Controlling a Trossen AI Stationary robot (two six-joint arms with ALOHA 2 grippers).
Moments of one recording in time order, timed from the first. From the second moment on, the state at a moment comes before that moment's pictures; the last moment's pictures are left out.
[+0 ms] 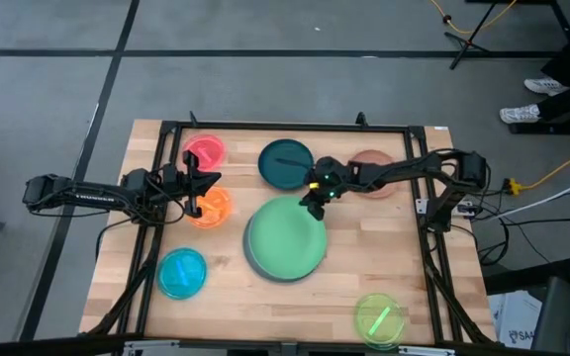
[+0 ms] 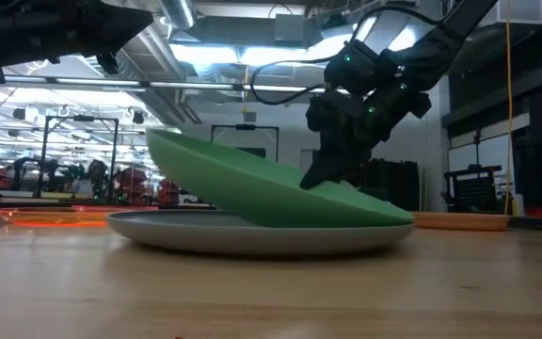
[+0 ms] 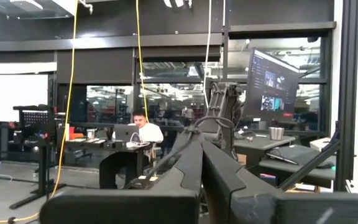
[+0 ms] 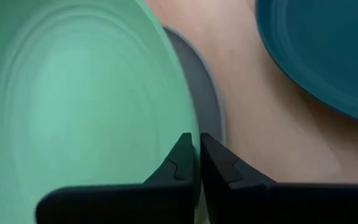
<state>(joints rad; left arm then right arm) 0.07 0.52 0.08 0.81 -0.15 0.01 -0.22 1.71 0.86 0.08 -0.33 0.28</state>
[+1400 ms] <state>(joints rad) 0.07 0.52 0.08 0.81 -0.15 0.01 -0.18 1.70 0.88 0.07 -0.33 0.19</state>
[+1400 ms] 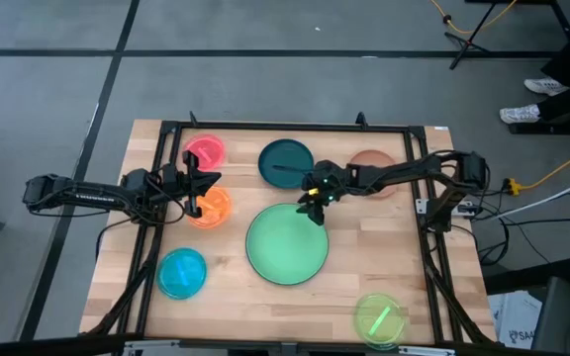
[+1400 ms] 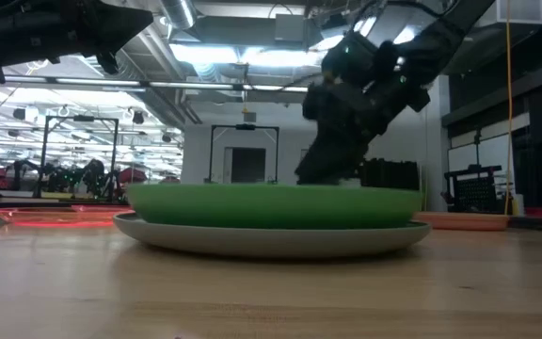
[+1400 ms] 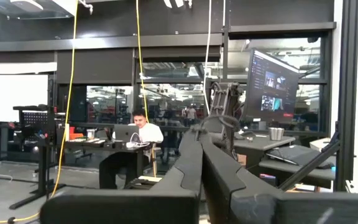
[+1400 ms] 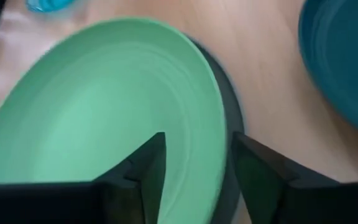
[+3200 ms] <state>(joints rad) 0.07 0.60 0.08 0.89 -0.13 -0.07 -0.12 1.53 0.82 -0.11 0.10 -0.36</state>
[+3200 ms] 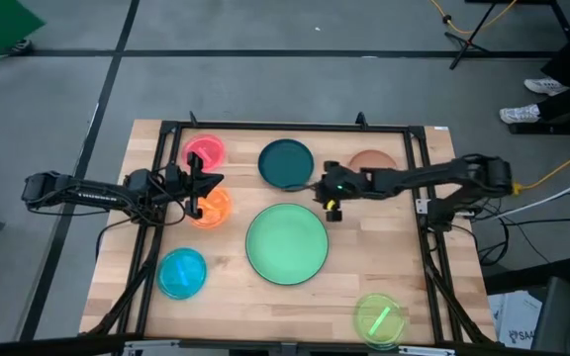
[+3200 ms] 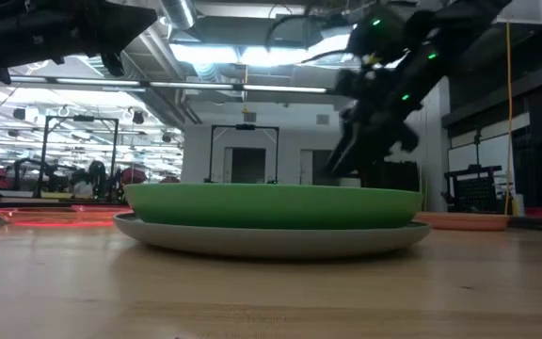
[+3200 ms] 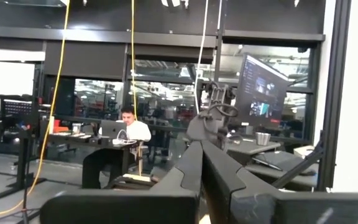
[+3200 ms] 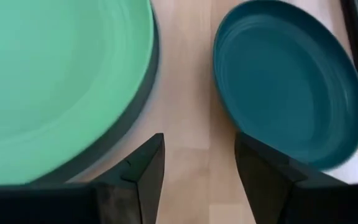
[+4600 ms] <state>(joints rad) 0.07 0.60 0.08 0.90 -0.14 -0.07 -0.28 1.87 0.99 0.00 -0.04 -0.43</state>
